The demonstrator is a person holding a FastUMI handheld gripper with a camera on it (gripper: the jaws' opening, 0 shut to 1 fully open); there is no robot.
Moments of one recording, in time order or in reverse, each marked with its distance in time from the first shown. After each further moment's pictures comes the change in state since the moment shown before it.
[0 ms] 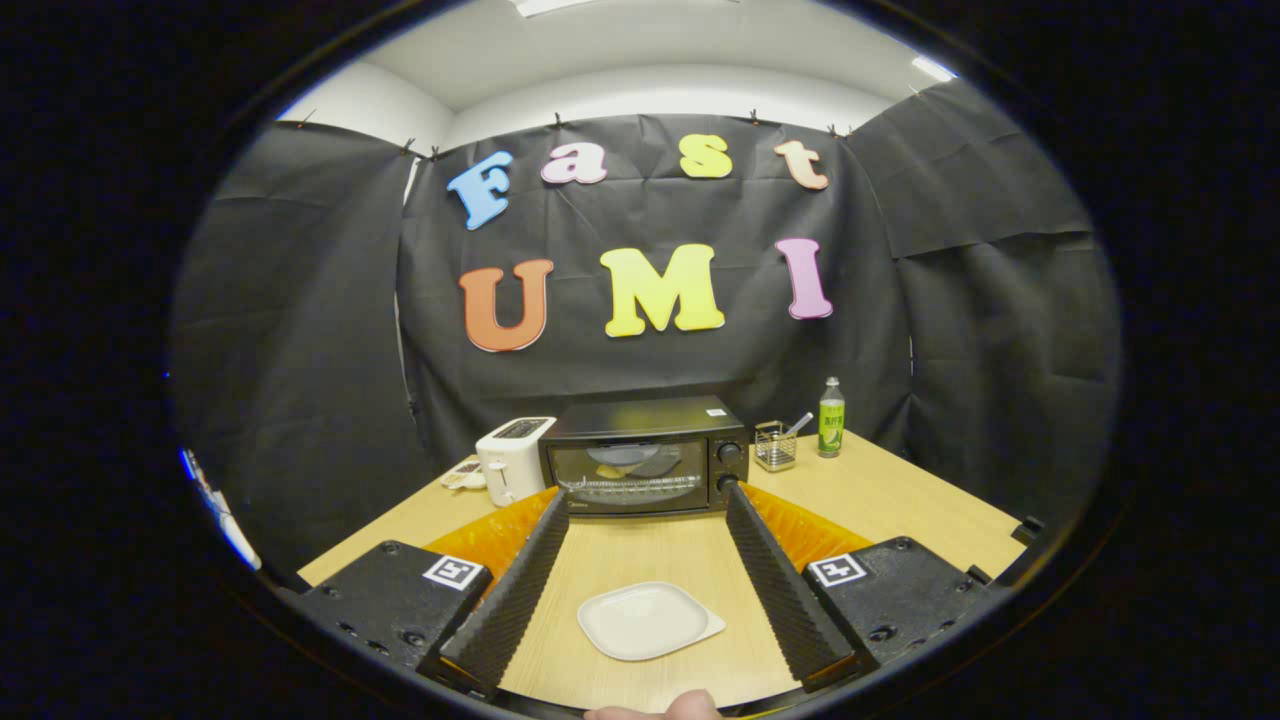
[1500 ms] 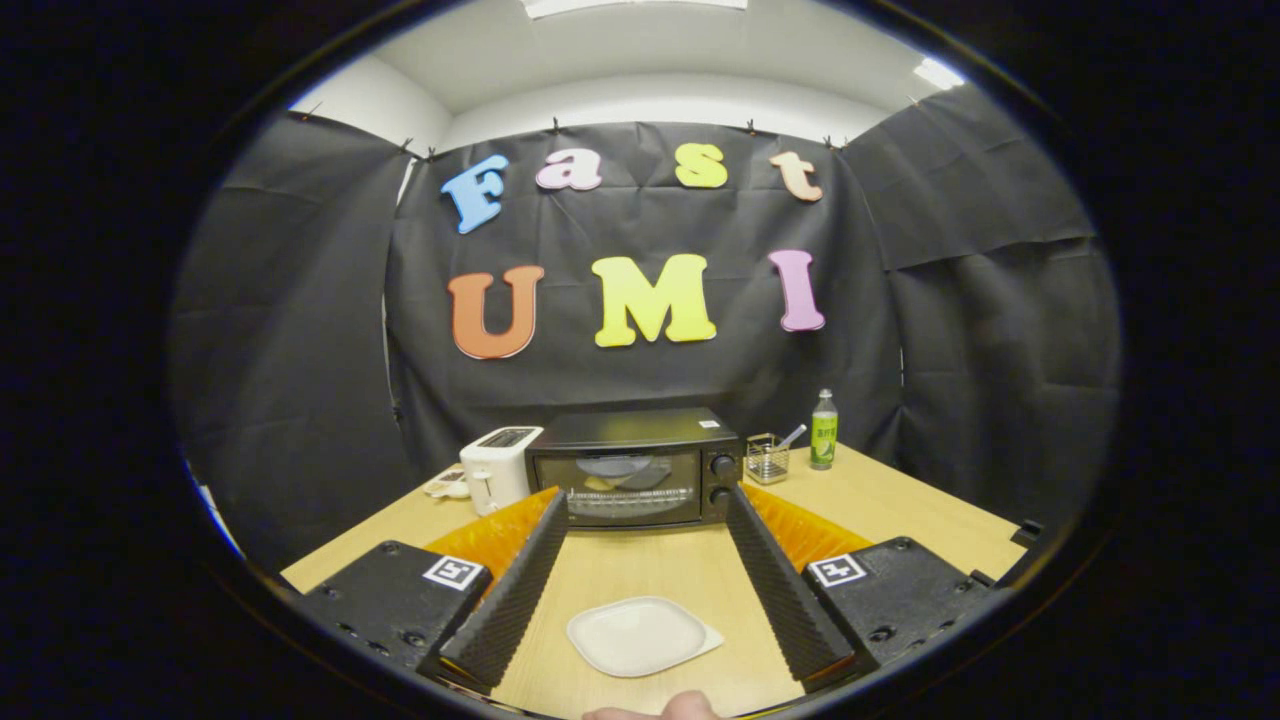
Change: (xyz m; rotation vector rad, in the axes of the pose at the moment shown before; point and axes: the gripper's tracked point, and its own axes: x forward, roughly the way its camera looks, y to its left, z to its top) arm 0.019 0.004 -0.008 -0.023 -0.020 -0.031
